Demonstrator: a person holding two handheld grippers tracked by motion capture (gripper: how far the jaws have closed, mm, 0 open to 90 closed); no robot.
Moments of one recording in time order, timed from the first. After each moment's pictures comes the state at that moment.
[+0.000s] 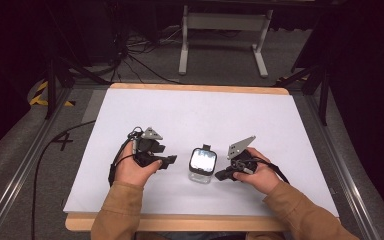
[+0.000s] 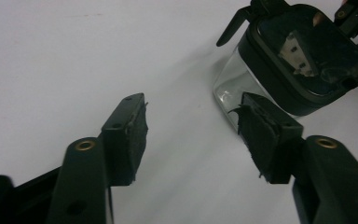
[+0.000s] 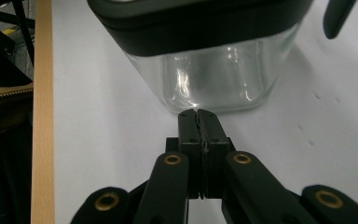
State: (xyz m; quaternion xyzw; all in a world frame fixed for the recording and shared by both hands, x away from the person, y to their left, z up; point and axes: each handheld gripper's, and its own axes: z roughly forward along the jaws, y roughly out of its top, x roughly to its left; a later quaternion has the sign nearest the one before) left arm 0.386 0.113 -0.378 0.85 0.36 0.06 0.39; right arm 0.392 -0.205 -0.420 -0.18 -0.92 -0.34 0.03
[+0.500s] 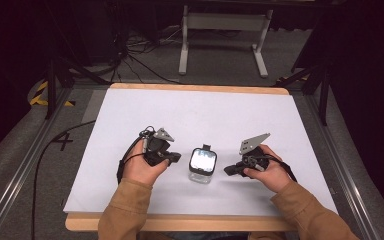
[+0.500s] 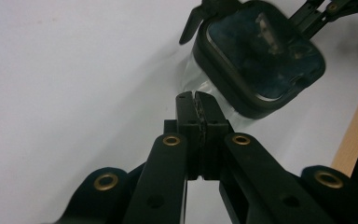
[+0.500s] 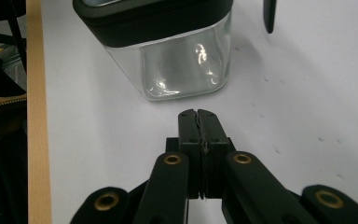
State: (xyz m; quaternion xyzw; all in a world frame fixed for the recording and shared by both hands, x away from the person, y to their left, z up) left arm 0.381 0.090 -0.362 0.87 0.32 0.04 0.37; right arm 0.394 -0.234 -0.407 -0.21 -0.91 -0.36 0.01
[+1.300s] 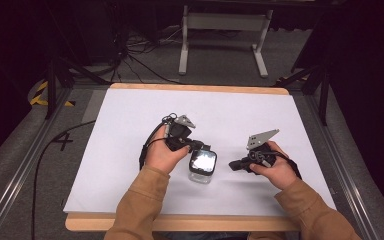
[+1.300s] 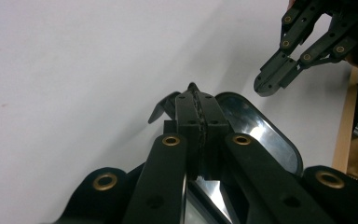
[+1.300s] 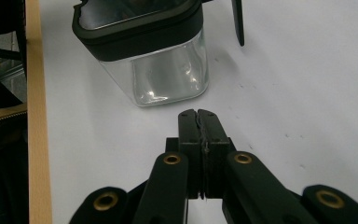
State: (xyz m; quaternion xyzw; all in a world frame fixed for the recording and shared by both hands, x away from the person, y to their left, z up) left arm 0.424 0.036 -0.356 0.87 0.26 0.01 0.41; right arm 0.397 -0.248 -0.396 -0.22 -0.90 -0.38 0.00
